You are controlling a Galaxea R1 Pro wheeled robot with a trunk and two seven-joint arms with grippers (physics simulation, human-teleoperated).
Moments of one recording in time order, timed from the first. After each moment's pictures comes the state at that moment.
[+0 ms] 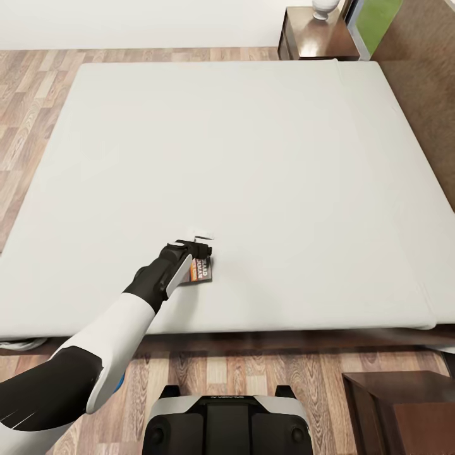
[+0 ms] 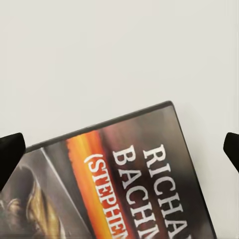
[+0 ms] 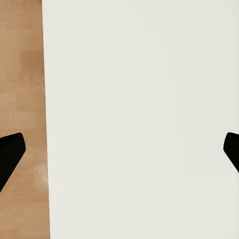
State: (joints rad) left arm -1.11 -0.12 -0.32 -0.71 0.16 0.55 0.16; right arm 0.31 0.04 0.15 0.03 -0.04 0.32 -0.22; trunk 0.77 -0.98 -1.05
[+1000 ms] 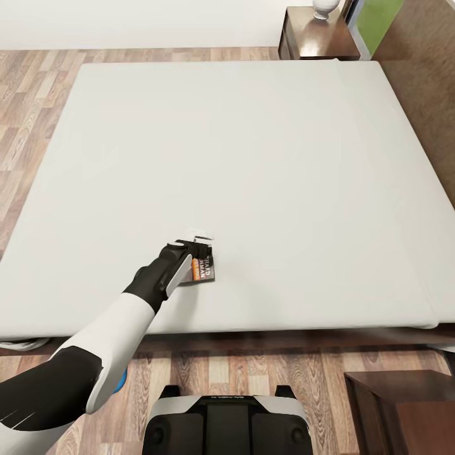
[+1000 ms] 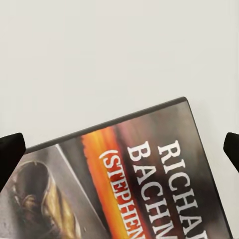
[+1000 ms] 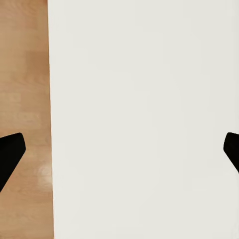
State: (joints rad) left arm -1.11 -0.12 -0.32 -0.71 0.16 0.55 0.16; right arm 0.31 0.04 0.15 0.03 -0.04 0.32 -0.22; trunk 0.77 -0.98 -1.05
